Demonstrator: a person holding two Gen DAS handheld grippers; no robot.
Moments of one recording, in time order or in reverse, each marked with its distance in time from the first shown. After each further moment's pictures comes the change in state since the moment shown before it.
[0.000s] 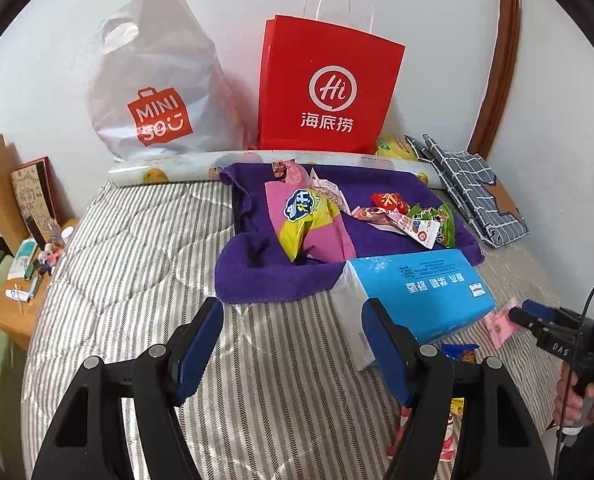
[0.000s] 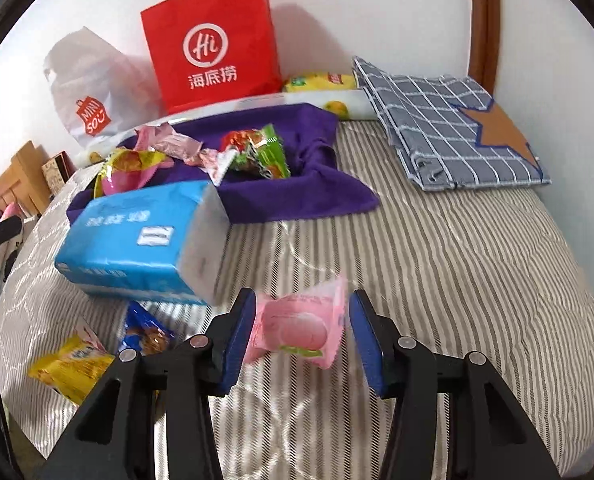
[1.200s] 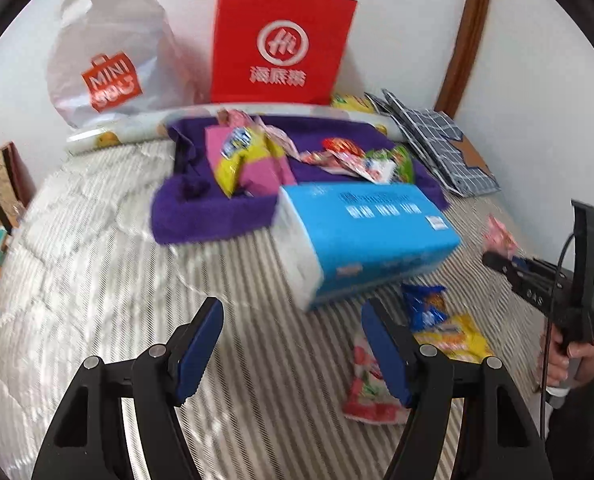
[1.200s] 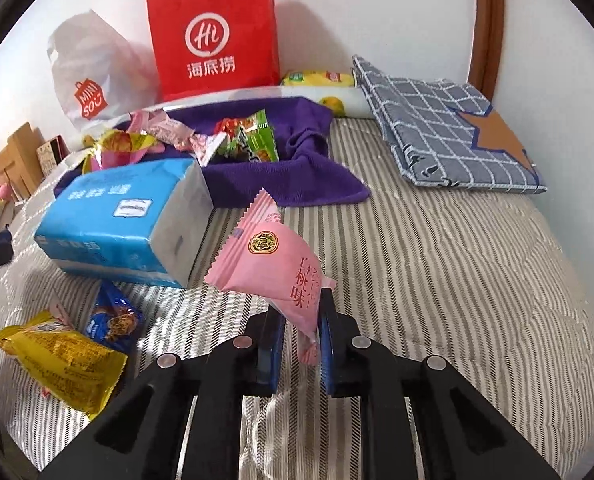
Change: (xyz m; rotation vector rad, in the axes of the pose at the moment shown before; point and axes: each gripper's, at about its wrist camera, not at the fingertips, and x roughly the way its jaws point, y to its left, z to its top) left arm 0.010 -0.036 -0.042 0.055 0.117 -0.118; right arm 0.000 0.000 -0.010 -0.060 -0.045 -0.040
